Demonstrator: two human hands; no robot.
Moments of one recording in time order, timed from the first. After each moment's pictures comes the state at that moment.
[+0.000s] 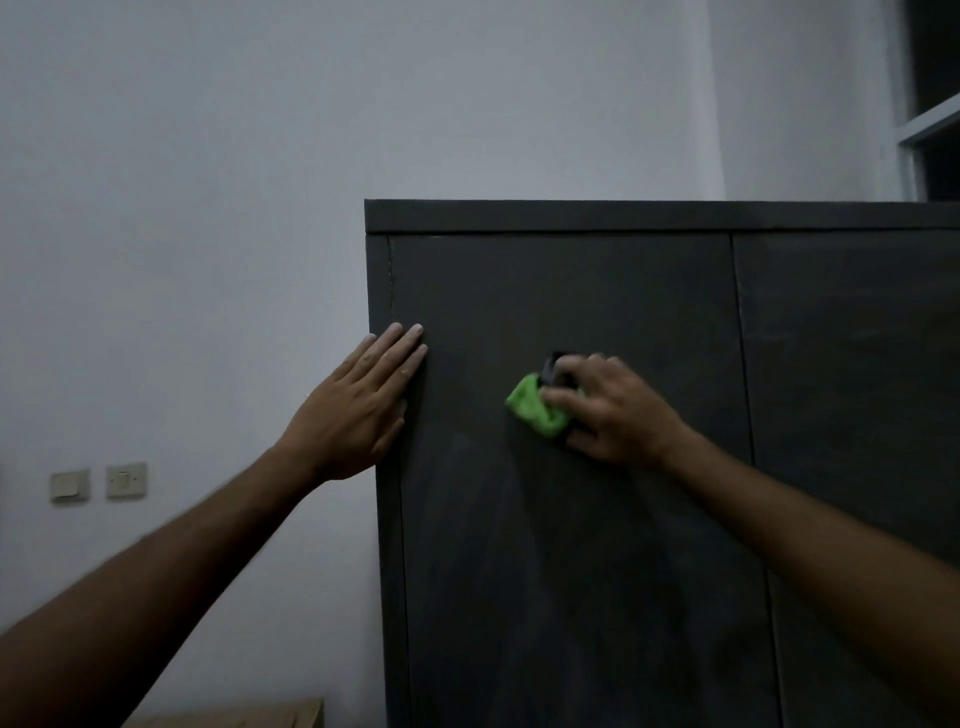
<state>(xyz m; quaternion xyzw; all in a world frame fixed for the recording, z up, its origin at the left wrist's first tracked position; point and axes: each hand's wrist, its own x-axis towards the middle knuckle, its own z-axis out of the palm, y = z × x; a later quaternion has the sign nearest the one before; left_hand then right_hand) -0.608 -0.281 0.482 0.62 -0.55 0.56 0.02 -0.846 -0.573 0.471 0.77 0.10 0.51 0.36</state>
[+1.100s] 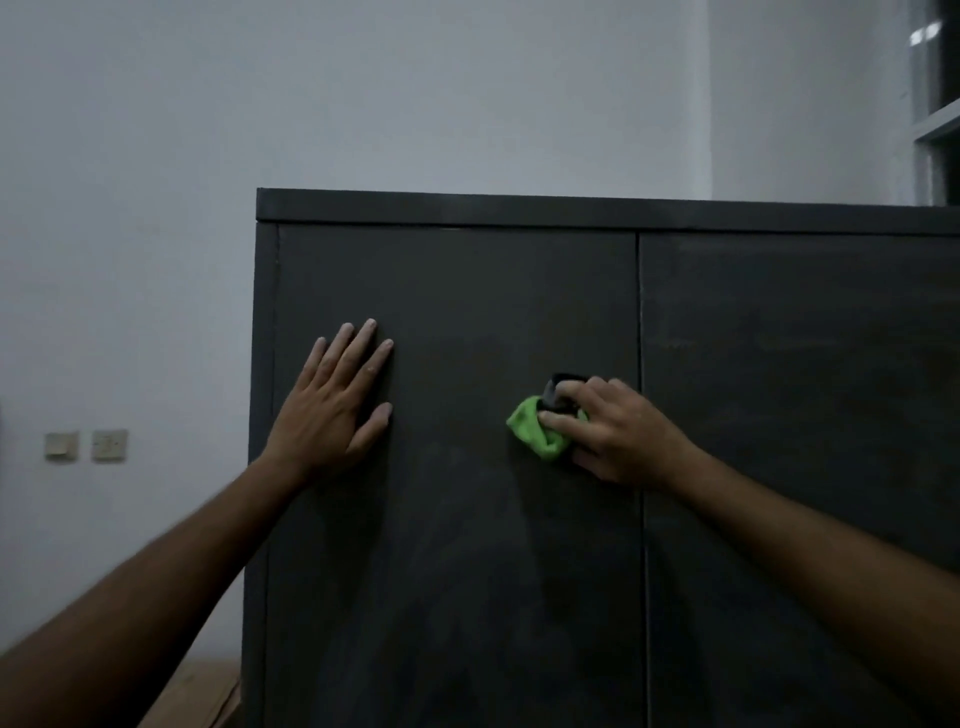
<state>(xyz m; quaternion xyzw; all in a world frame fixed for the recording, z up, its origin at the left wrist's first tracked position) -0.688 -0.381 0.448 0.68 -0.45 0.57 0.12 -0.948 -0.696 0.454 0.78 0.14 0.46 0.41</state>
